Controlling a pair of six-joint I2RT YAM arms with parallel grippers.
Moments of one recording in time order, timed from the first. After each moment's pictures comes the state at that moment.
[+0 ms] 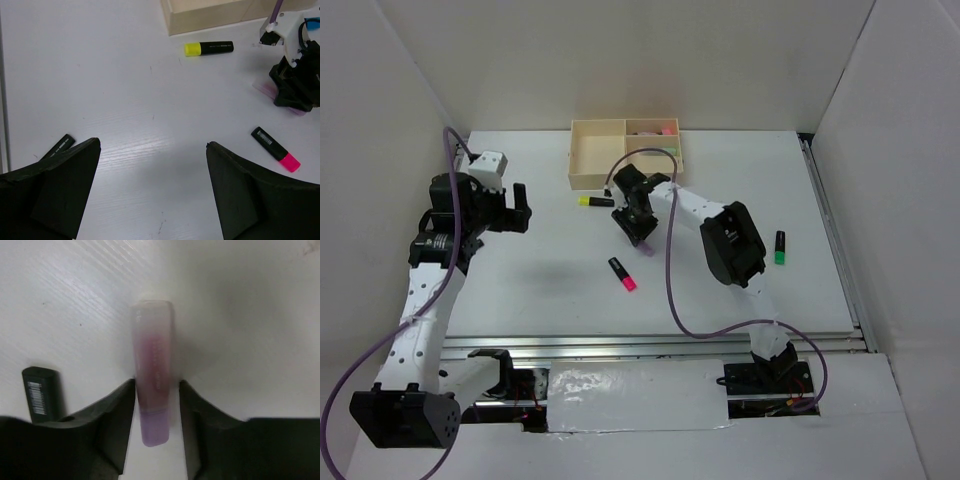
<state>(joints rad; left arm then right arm) 0.02 1.02 1.08 -0.56 0.17 0.07 0.64 2.28 1.86 -0.80 -0.08 -0.07</state>
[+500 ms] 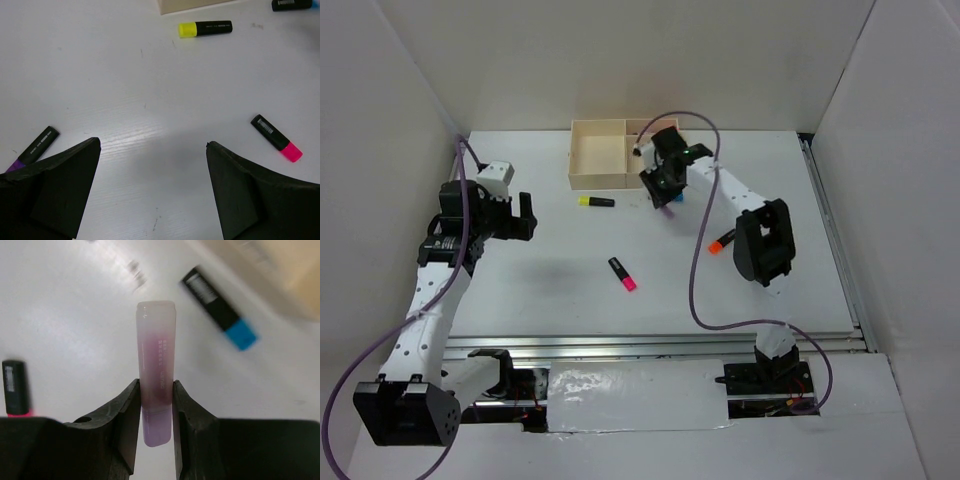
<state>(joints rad) 0.03 1.03 0.99 -0.51 0.20 0.06 0.48 2.16 1.91 -0.82 -0.12 -0.19</state>
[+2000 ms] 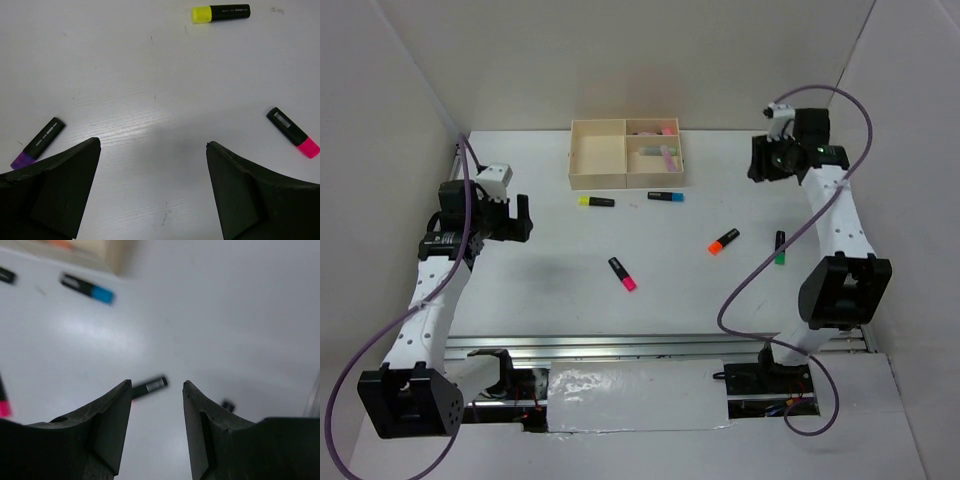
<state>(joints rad) 0.07 1.08 0.98 -0.53 0.22 0.11 -0.04 1.65 1.65 -0.69 -0.31 -0.18</state>
